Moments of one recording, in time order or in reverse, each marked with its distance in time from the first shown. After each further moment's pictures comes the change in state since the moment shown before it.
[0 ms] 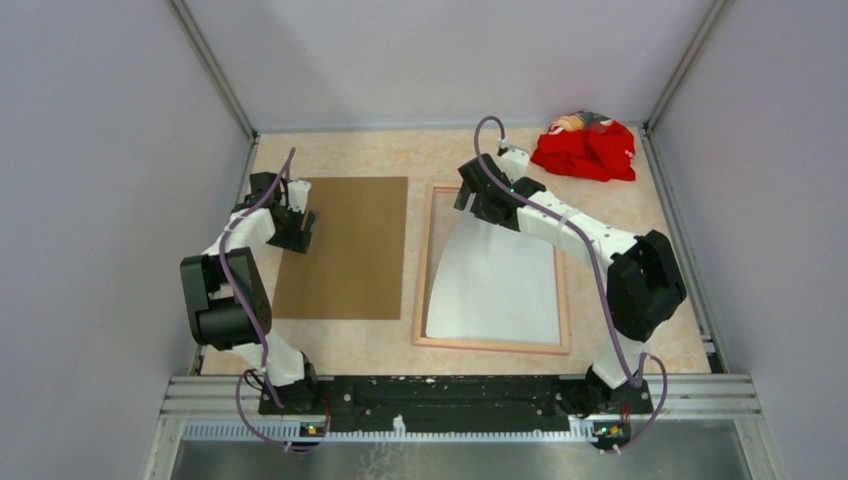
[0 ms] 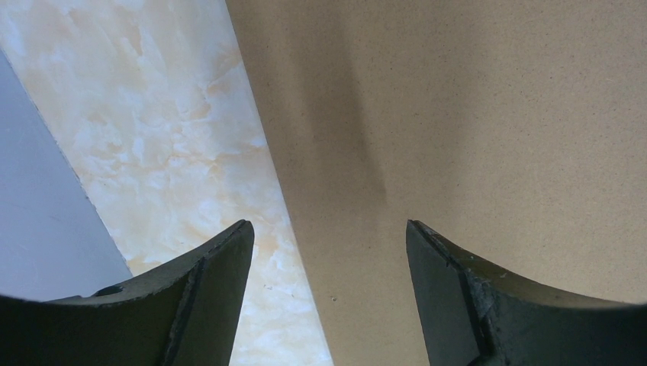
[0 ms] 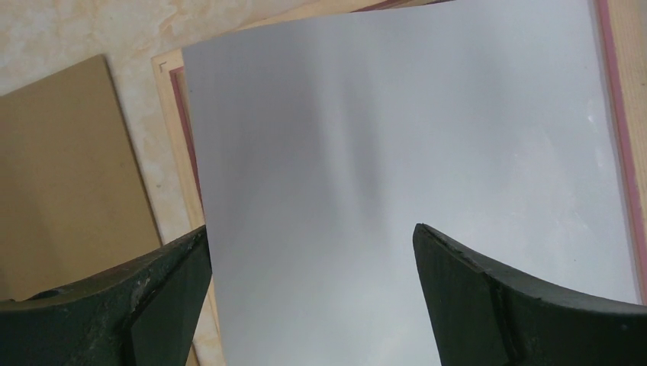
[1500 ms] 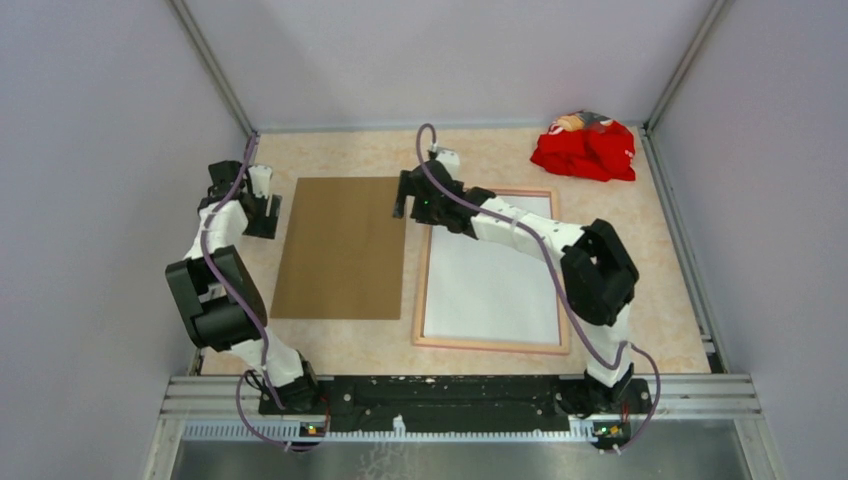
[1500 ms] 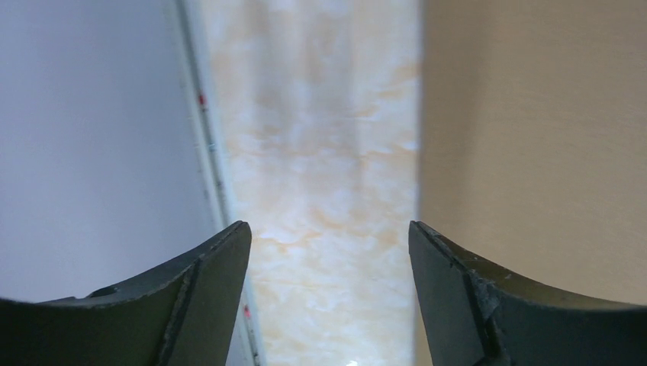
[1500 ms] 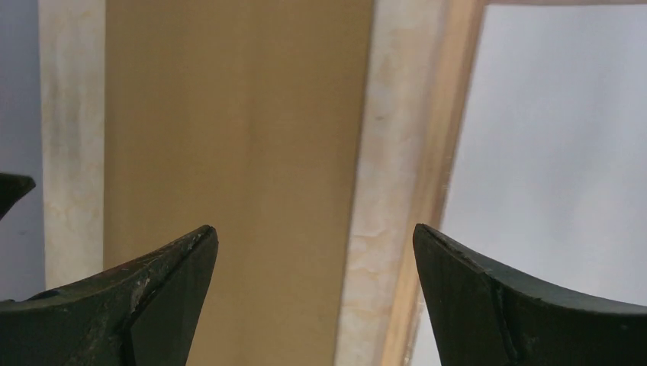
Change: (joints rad) left arm 0.151 0.010 0.128 -0.014 -0.036 0.045; right arm 0.144 0.183 0.131 0.258 -0.225 -0.085
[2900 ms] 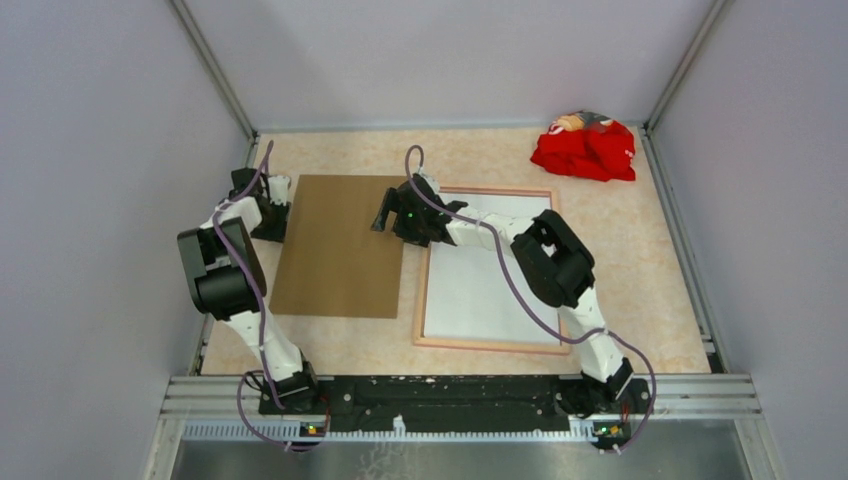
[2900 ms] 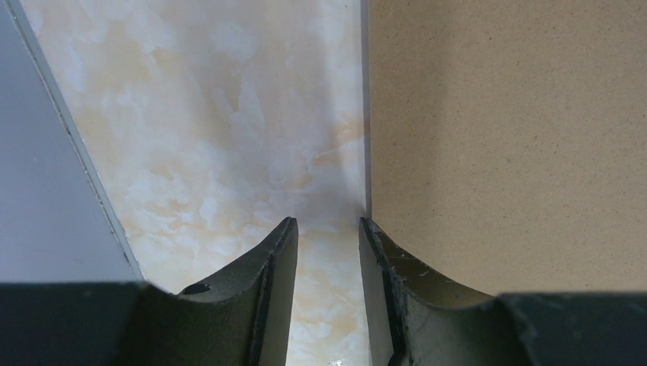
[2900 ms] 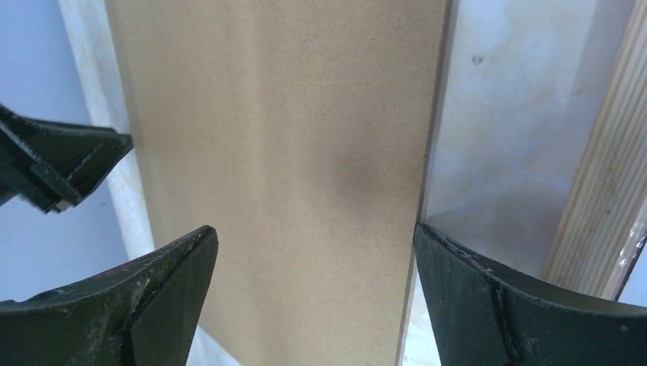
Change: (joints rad) left arm -0.036 0.226 0.007 0.106 0.075 -0.041; right arm 0.016 0.291 0.072 0.212 -0.292 0.240
